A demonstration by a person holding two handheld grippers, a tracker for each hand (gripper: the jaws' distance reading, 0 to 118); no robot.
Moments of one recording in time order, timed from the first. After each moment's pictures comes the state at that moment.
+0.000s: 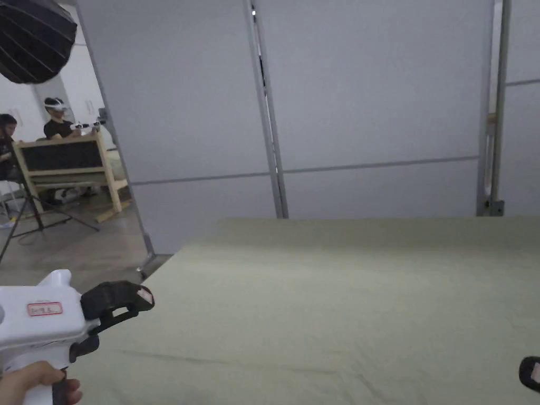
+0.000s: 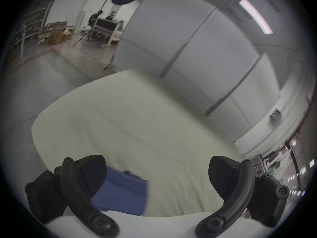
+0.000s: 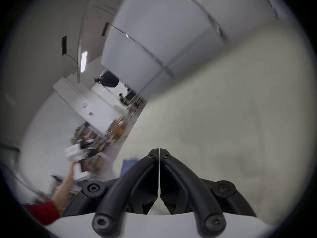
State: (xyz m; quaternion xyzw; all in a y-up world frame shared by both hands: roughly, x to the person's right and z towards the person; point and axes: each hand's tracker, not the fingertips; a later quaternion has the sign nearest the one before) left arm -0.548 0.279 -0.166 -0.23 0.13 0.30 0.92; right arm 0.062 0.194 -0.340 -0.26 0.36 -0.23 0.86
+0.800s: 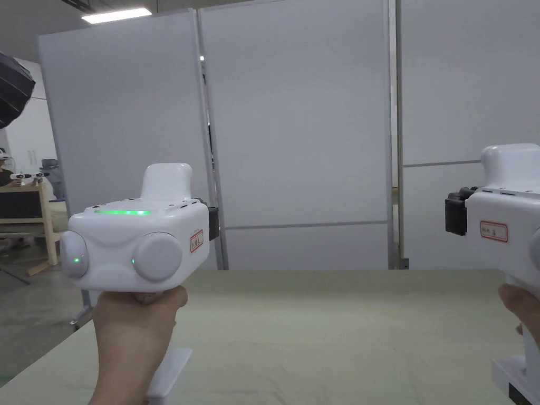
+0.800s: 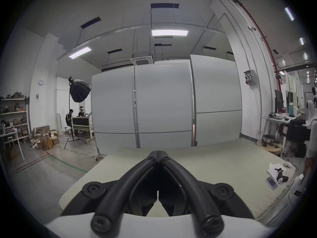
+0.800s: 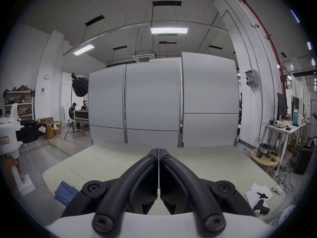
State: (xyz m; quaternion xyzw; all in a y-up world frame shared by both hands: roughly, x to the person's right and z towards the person) left arm -0.252 0.402 -0.122 -0.01 0.13 -0.05 0.99; right arm 0.092 0.383 -0.202 -0.02 0.15 0.01 0.99
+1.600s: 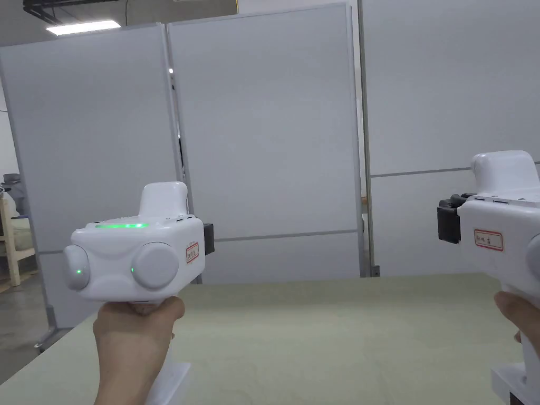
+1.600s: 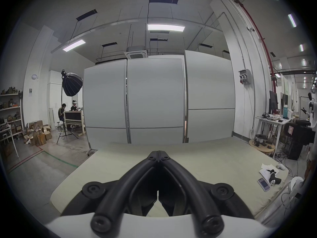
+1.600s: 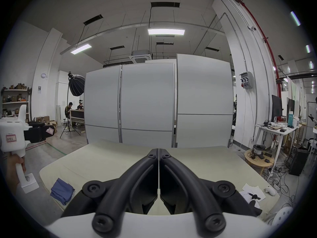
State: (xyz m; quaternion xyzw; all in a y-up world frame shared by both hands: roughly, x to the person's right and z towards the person) left arm -0.234 0.397 -0.150 -0.04 0.10 -0.02 0.99; right arm 0.122 0.390 -0.193 -0.02 0.13 0.01 0.99
